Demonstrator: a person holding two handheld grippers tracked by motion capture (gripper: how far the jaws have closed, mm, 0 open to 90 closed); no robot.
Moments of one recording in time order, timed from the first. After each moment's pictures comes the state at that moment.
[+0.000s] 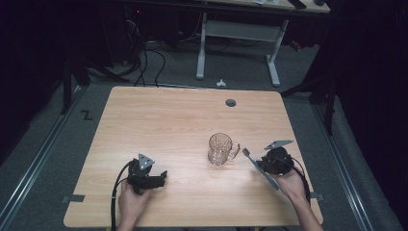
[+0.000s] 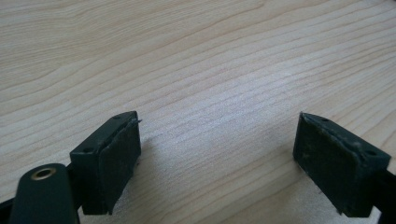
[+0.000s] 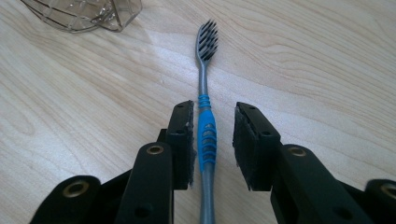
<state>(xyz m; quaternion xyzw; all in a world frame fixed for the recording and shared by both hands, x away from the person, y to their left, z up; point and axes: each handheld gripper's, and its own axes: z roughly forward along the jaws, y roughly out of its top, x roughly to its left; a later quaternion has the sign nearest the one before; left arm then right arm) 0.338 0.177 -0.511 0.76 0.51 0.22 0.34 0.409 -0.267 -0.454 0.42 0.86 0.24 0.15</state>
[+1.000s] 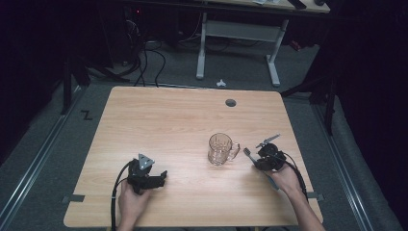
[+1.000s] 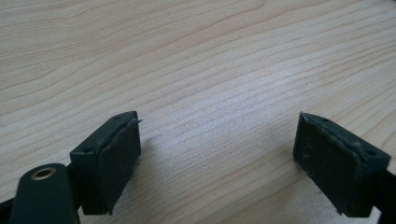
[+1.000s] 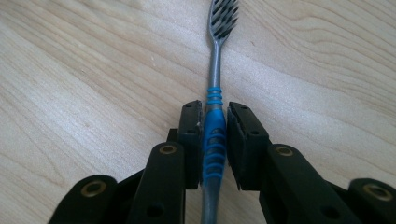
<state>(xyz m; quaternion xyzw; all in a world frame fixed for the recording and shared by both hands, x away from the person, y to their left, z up) 0.338 0.177 -0.511 0.76 0.51 0.22 0.34 0.433 -0.252 -0.469 0.41 0.89 0.16 0.10</state>
